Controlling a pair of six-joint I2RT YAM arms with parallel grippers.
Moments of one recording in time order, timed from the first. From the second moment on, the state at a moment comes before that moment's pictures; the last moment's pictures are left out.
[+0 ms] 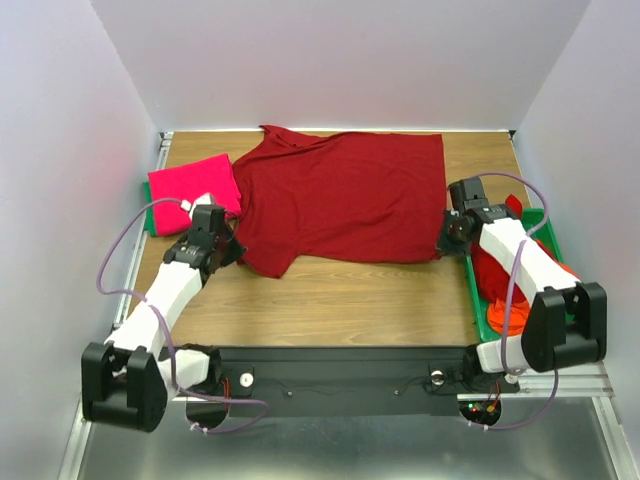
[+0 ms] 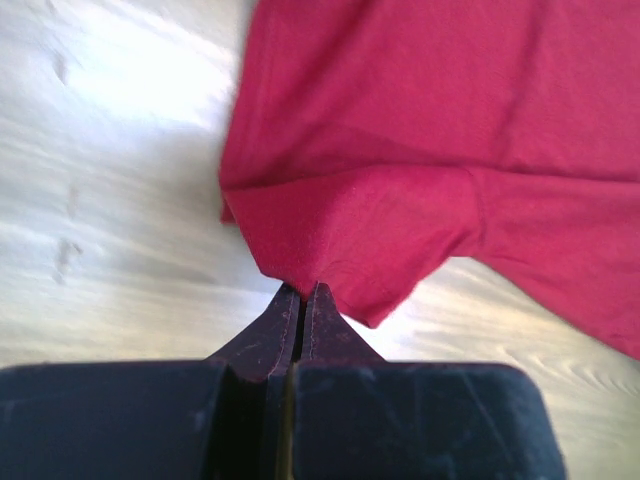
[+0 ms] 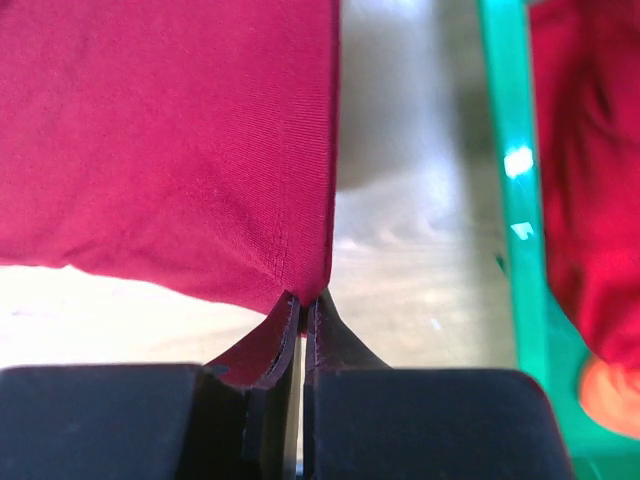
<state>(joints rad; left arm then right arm) -0.19 1.11 0.73 -0.44 -0.09 -0.66 0.15 1.39 1.00 -0.74 0.08 0.47</state>
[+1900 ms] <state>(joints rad) -0.24 1.90 1.67 -0.61 0.06 -0.49 0.04 1.94 1.55 -0.92 0.10 0.31</state>
